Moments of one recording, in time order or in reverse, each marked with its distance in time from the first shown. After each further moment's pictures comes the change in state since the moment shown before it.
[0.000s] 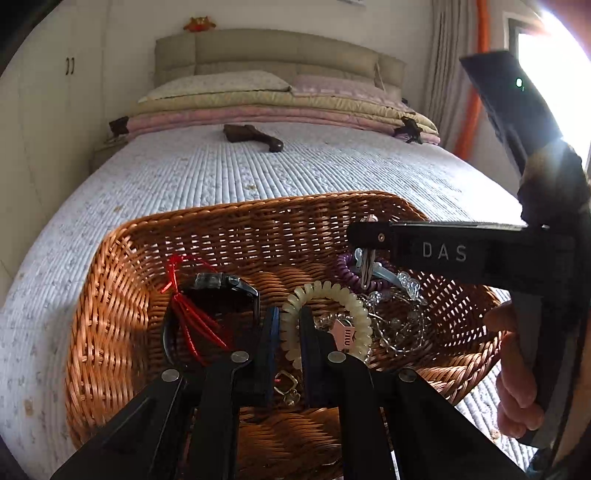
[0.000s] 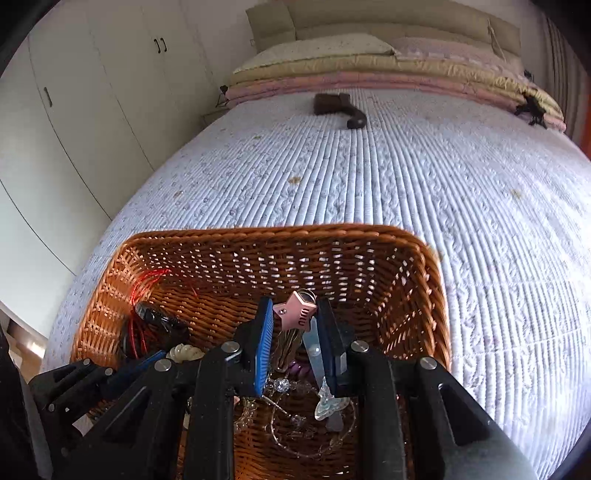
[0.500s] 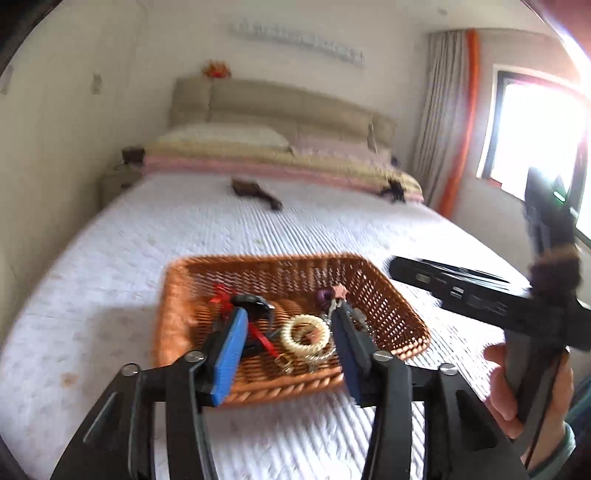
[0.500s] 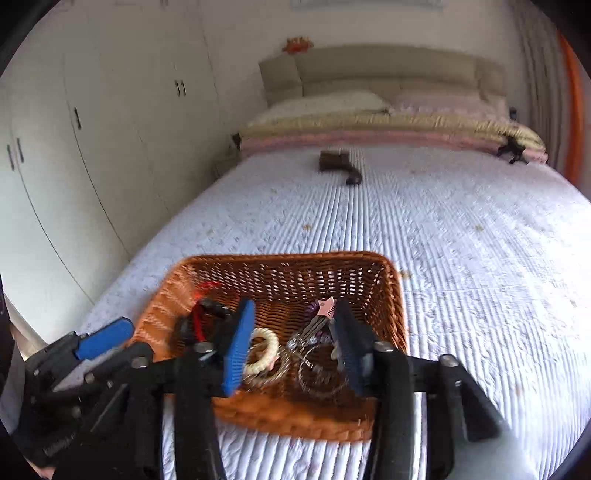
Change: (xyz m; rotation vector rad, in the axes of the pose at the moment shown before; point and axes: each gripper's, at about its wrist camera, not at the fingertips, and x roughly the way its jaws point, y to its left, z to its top) left arm -0.136 0.020 -0.028 -0.077 -0.247 -0.043; right arm -0.141 0.027 -0.063 -0.008 -0.281 -0.002
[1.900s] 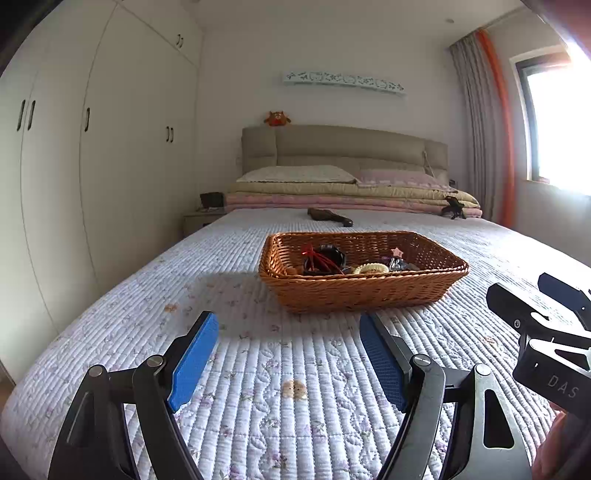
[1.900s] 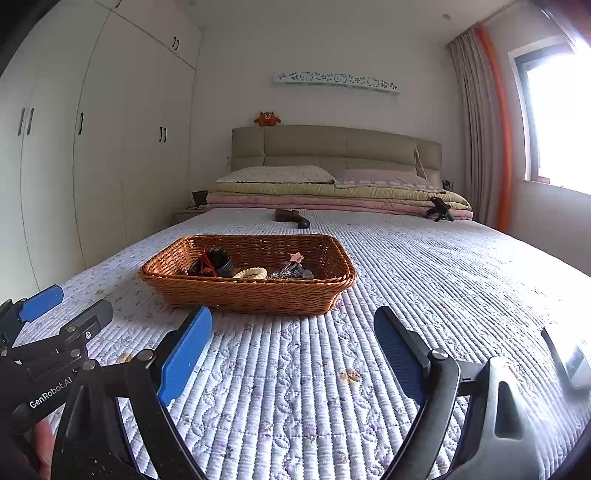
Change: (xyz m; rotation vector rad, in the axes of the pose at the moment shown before) left arm -0.075 -0.012 -0.114 0.052 -0.178 0.318; right arm -0.087 0.059 -0.152 -0.079 -0.258 -0.266
